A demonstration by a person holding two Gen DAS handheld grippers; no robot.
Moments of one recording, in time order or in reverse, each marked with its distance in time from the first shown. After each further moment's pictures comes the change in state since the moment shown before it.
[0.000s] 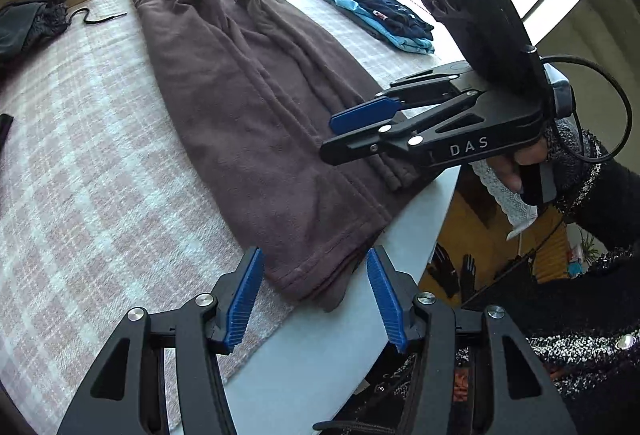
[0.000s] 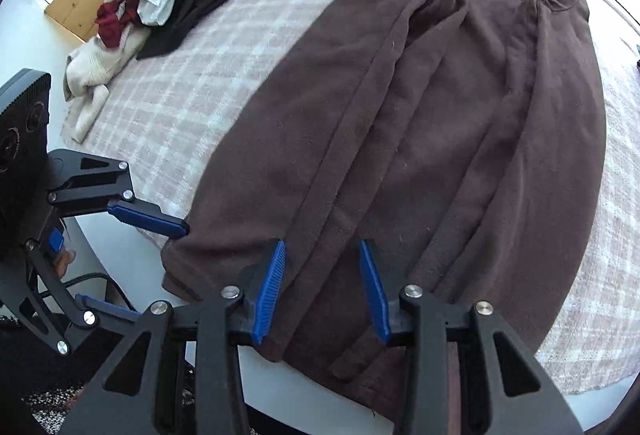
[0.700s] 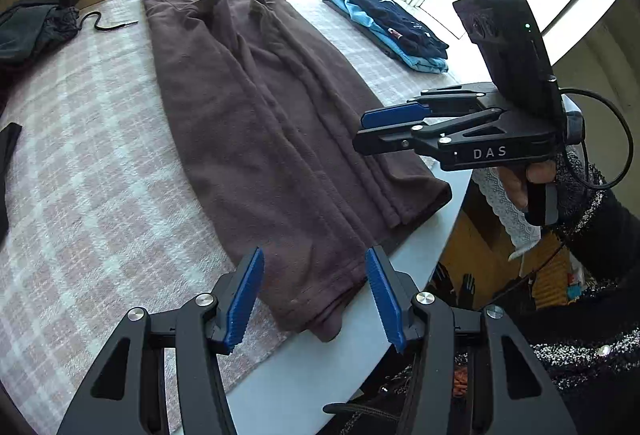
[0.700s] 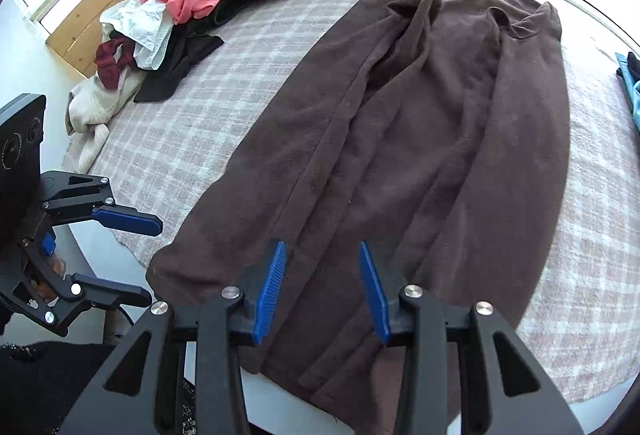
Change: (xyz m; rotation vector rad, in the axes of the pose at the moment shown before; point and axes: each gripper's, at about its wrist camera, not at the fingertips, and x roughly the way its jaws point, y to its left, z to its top) left arm -0.020 0.003 0.019 -0.096 -0.040 0.065; right arm -0.019 -0.015 0.019 0.010 -0.113 0.011
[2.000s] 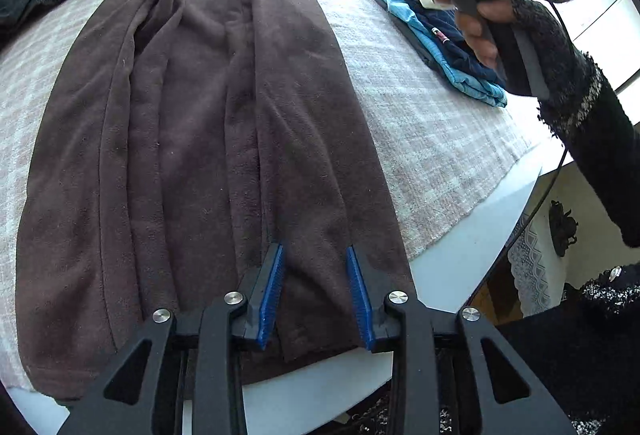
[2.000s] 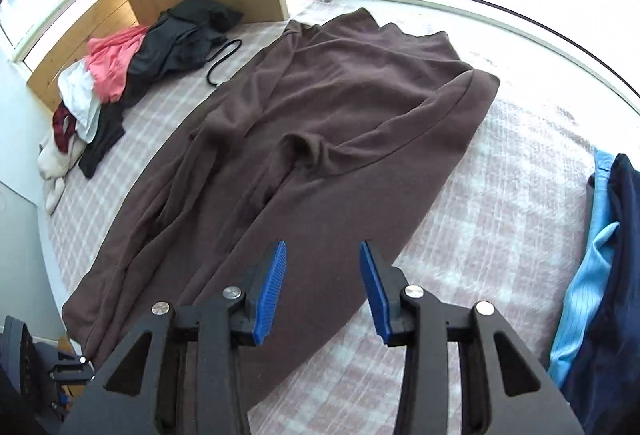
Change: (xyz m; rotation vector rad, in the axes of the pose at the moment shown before) left arm 0.133 -0.092 0.054 -0.269 -0.021 0.160; right arm -0.020 -0.224 0.140 -0.066 -0.041 -0.019
